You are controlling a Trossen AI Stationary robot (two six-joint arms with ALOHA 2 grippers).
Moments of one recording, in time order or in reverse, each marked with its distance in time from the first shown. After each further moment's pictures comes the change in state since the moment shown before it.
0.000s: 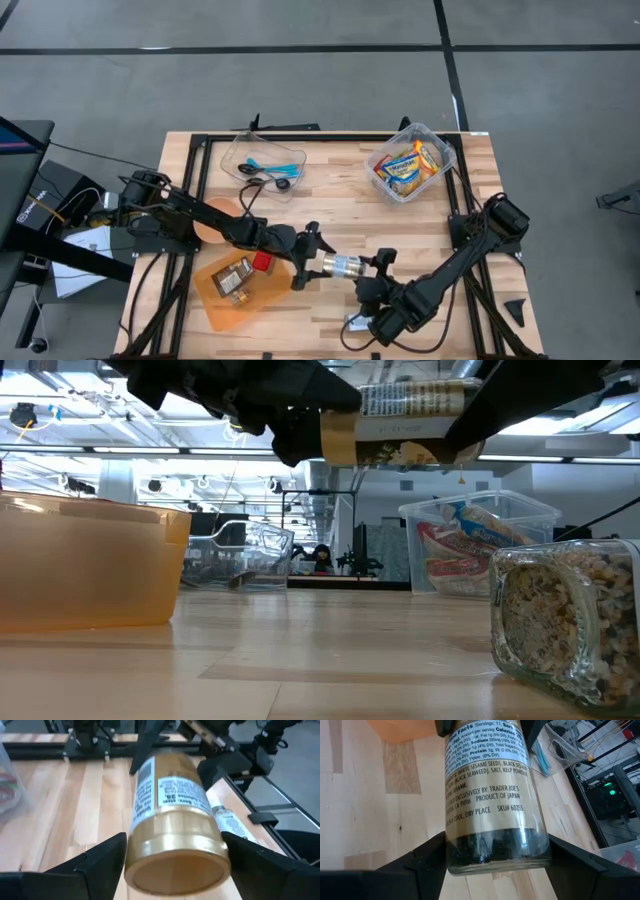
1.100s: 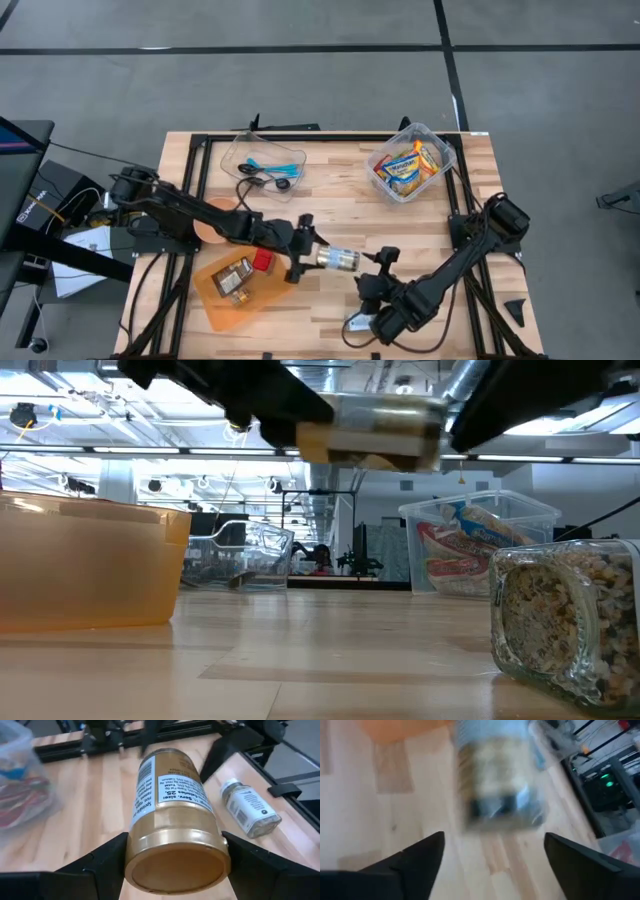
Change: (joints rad) left arm 0.016 -0.096 0.015 -0.196 -0.053 0.142; right arm -0.003 -0.002 0.002 -0.053 0.004 0.077
